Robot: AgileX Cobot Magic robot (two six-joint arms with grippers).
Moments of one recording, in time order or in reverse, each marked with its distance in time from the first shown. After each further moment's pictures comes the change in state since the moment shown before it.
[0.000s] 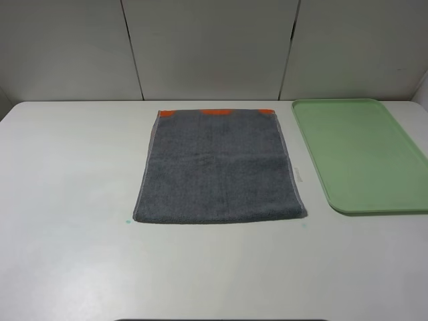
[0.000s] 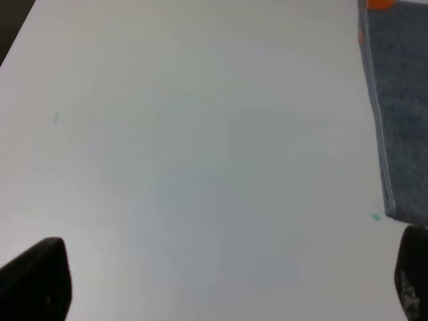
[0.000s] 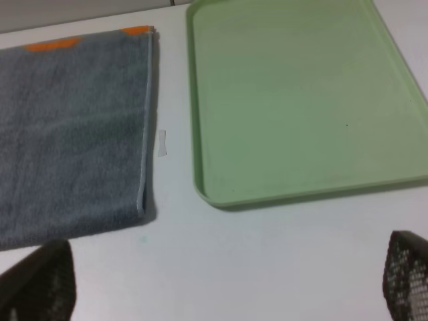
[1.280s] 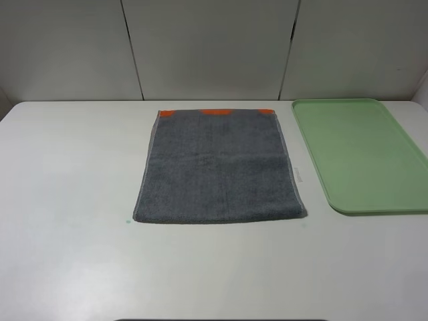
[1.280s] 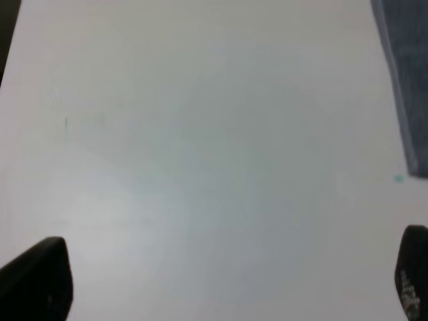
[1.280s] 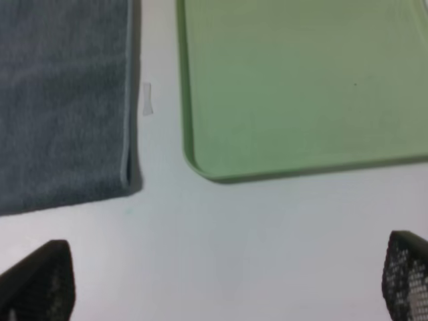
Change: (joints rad) left arm 0.000 0.387 -0.155 -0.003 -0.022 0.188; right arm 0.000 0.417 -0.056 0.005 -0.115 -0.049
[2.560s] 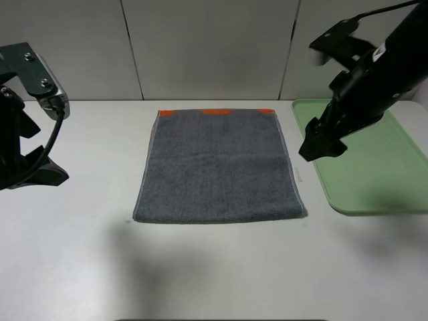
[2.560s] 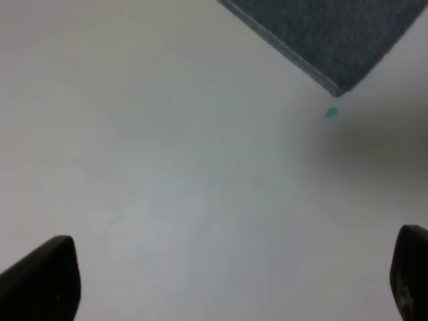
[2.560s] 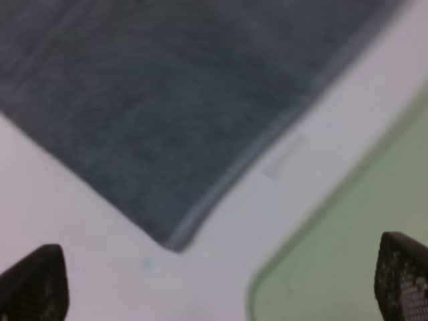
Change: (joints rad) left arm -0.279 0.789 -0.136 -0.113 -0.304 0.661; right arm 0.371 1.061 -0.441 0.007 -0.190 -0.560
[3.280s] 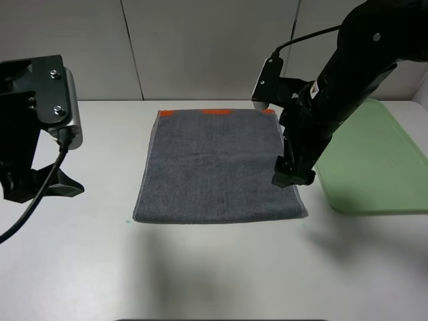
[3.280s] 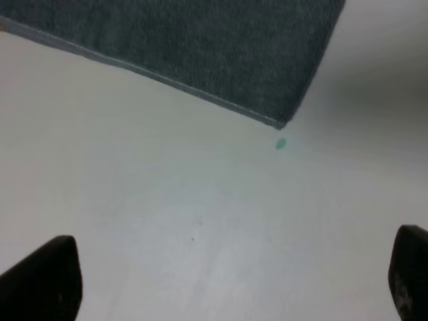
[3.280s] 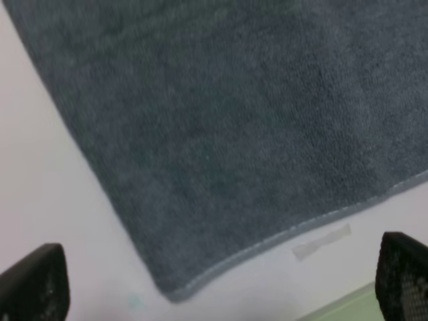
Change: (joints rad) left arm -0.117 0.017 0.001 -0.040 -0.020 0.210; right arm 0.178 0.148 0.000 -0.079 -0.098 -0.193
